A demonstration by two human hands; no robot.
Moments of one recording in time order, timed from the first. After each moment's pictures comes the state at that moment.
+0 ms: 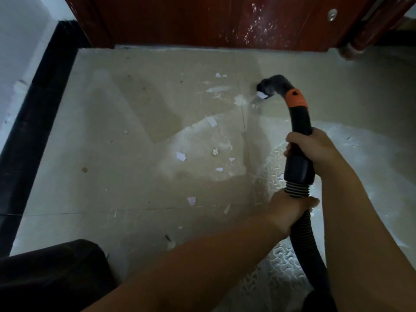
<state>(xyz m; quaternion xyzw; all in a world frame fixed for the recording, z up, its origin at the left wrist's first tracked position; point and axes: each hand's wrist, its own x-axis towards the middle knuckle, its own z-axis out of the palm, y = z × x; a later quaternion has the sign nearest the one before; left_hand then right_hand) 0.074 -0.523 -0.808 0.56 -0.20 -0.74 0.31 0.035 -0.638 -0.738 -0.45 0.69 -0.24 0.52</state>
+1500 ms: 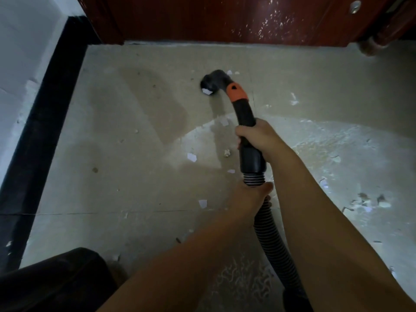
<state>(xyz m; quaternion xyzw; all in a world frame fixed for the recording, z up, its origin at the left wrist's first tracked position) 0.172 -0.520 -0.796 0.64 -0.12 -0.65 0.40 0.158 -0.649 -0.767 -0.51 0.60 -0.18 0.59</state>
